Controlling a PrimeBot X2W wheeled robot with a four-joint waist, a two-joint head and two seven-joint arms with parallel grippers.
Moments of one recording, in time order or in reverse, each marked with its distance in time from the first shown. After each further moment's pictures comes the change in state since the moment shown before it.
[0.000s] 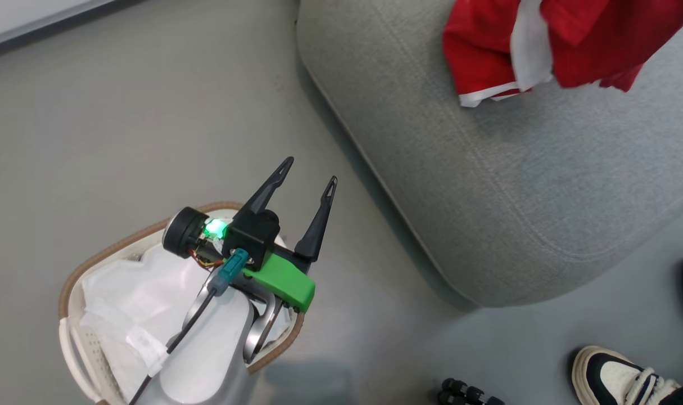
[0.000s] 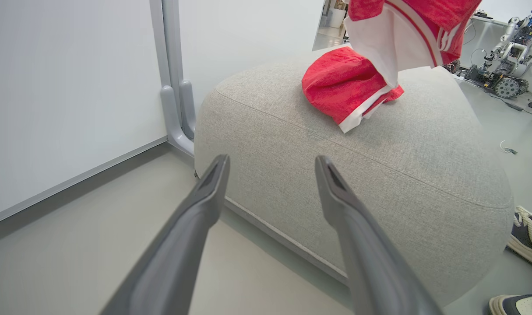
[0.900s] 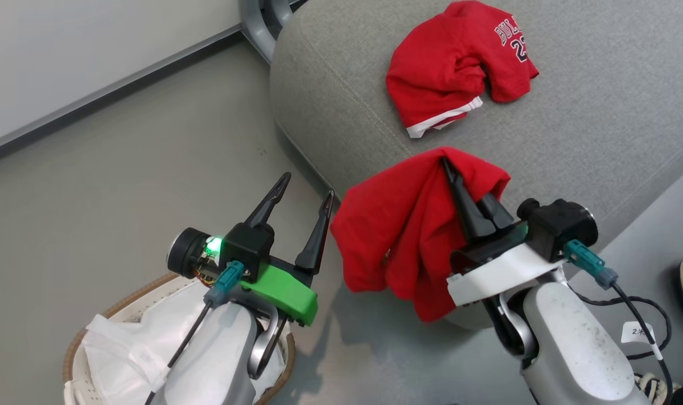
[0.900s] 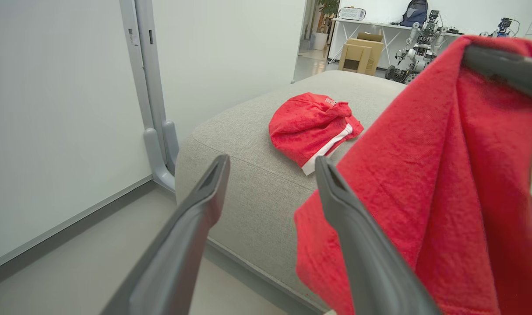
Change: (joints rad) left arm 0.053 -0.030 0.035 -0.005 -0.037 0.003 0.000; right arm 0.633 0.417 0.168 -0.223 0.182 0.000 0.000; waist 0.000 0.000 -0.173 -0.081
